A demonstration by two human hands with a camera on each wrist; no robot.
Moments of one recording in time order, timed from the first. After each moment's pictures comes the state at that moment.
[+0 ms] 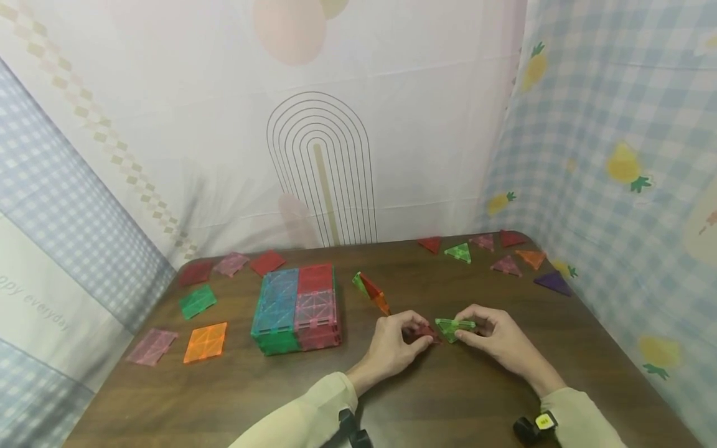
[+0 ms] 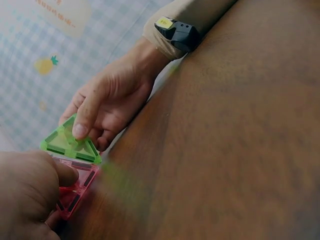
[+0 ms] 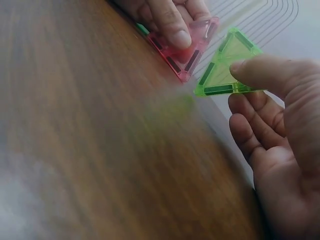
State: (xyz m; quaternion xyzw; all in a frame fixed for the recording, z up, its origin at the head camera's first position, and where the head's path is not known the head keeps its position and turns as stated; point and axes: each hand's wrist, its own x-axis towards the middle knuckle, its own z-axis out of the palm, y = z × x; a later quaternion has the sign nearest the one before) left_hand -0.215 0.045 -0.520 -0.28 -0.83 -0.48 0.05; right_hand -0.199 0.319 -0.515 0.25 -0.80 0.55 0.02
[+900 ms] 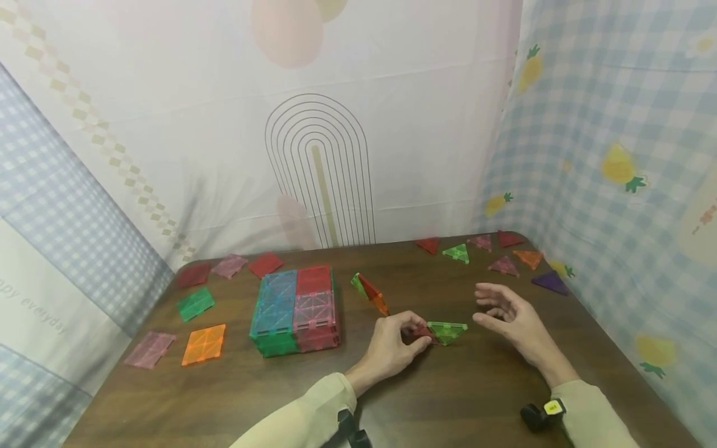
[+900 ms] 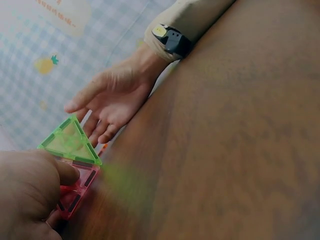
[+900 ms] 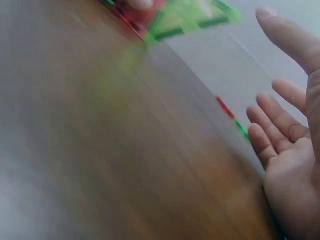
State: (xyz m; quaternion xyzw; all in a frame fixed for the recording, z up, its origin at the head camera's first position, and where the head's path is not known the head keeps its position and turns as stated) left_hand -0.214 0.045 -0.519 -0.28 -0.82 -0.49 0.05; right_hand -0.207 0.350 -0.514 0.17 -0.80 0.57 0.10
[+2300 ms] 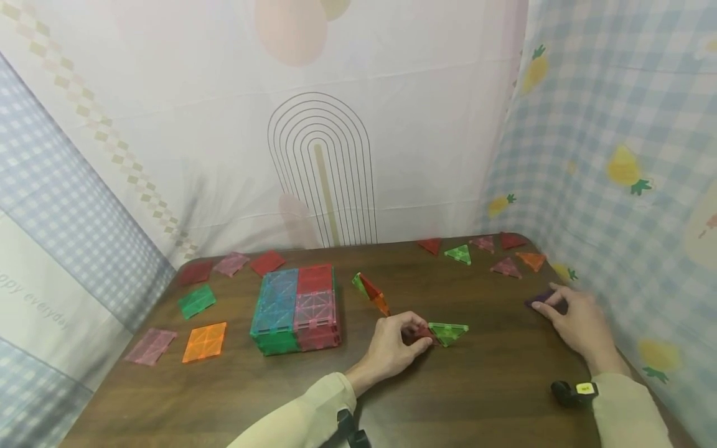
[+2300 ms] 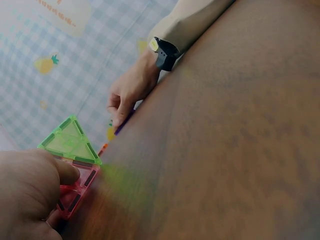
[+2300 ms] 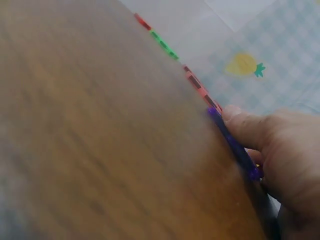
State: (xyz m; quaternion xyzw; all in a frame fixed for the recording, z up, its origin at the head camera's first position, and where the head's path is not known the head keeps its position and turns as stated) left_hand -0.215 0.044 -0.520 -0.28 -0.82 -0.49 0.04; right_hand -0.228 0.457 -0.525 0.05 -0.94 0.25 0.24
